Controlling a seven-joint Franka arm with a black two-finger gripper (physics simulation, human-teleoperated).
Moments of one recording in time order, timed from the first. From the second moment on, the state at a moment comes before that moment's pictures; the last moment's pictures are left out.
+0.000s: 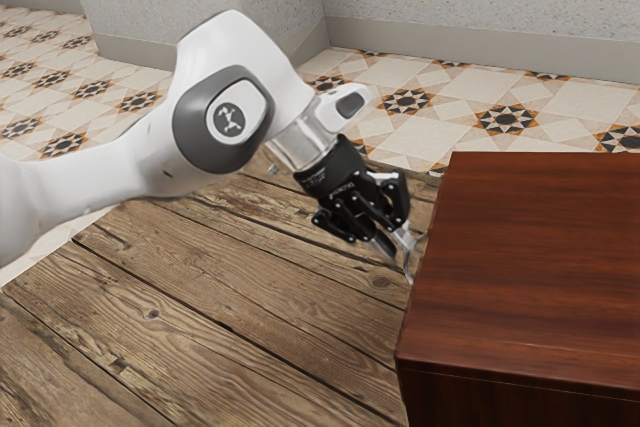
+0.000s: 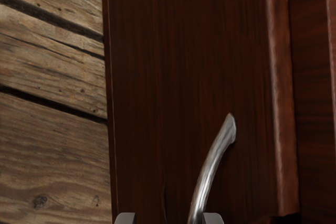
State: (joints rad) arm 0.32 0.05 -0.41 -1.75 -0.48 2.01 -0.25
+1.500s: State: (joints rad) arm 0.34 -0.02 -0.37 -1.83 -0.48 1.96 -0.20
